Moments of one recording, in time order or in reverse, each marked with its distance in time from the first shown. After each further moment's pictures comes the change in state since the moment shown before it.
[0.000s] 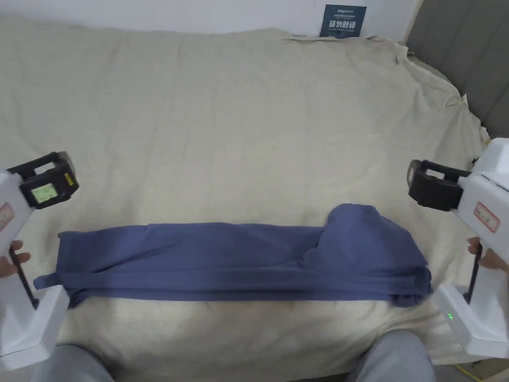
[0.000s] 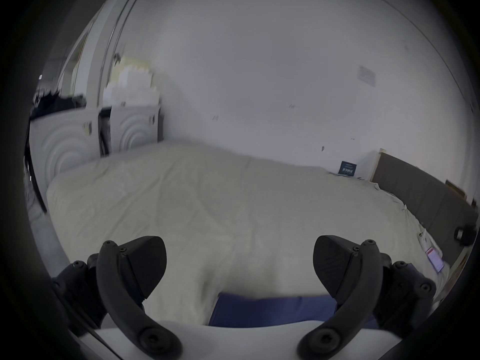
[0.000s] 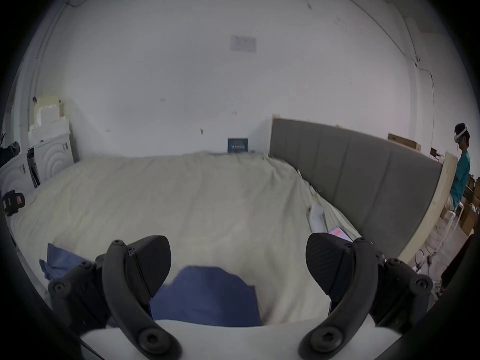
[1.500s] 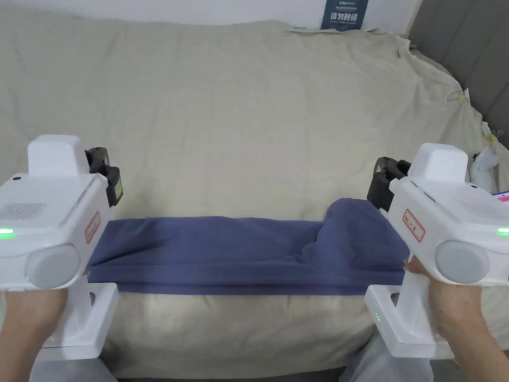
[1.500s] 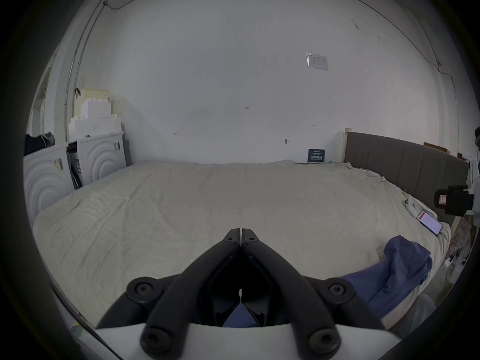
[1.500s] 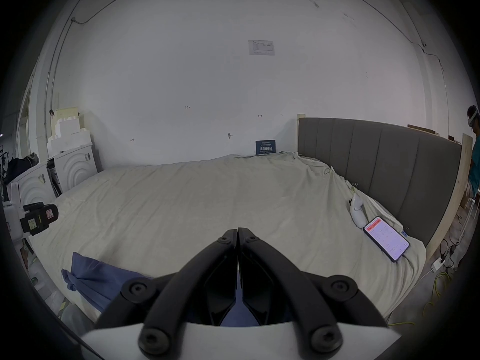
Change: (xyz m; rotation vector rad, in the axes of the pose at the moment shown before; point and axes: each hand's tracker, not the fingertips) left arm 0.055 -0.026 0.000 0.001 -0.150 -0.147; right arm -0.055 -0.024 -0.007 -0.001 0.131 -0.064
